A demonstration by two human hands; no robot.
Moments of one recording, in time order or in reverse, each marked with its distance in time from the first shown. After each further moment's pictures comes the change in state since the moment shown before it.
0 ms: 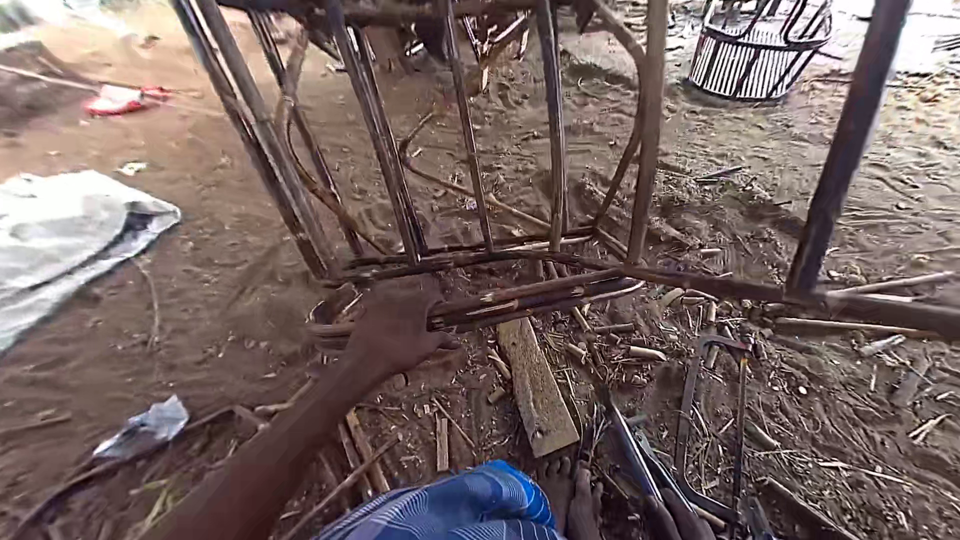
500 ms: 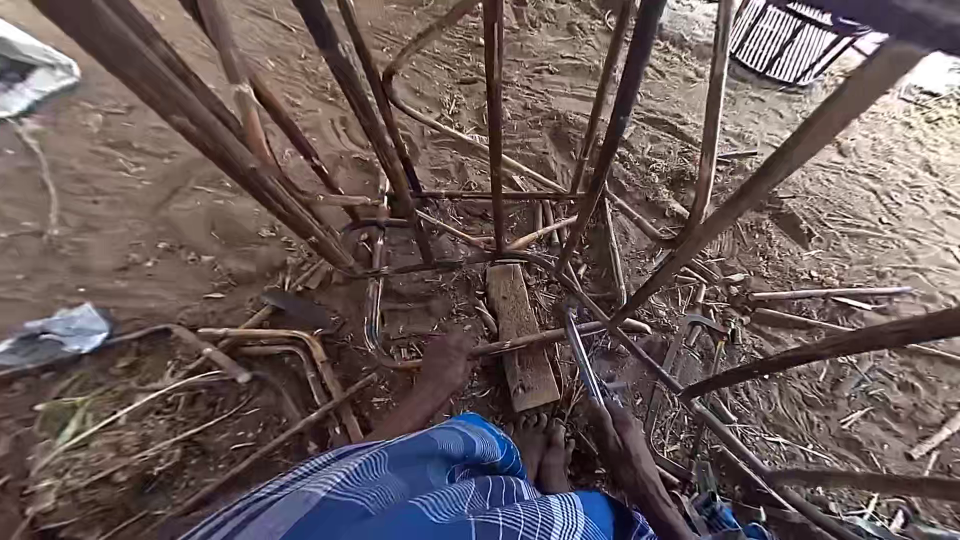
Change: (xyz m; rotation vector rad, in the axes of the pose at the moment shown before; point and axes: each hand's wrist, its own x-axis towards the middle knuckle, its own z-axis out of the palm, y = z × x) left_hand -0.024 0.017 0.246 -0.166 -0.173 -0.025; right_hand 0.077 -0.057 0.019 -0.021 -0.055 -0.017
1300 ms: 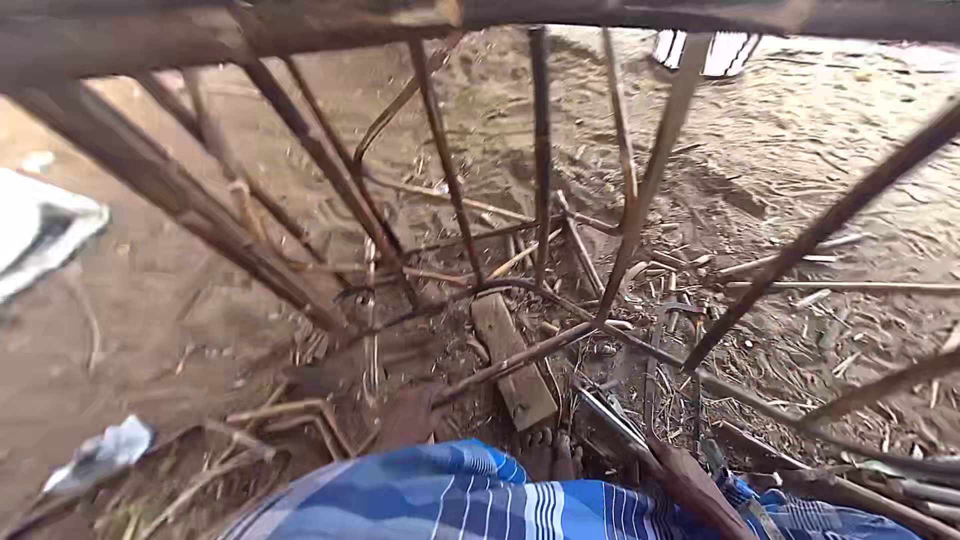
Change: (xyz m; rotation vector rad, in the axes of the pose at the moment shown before) left_hand -0.045 -0.038 -0.062 0.104 -0.111 -0.030; right_hand -0.042 0.085 -0.051 -0.305 -0.175 0.267
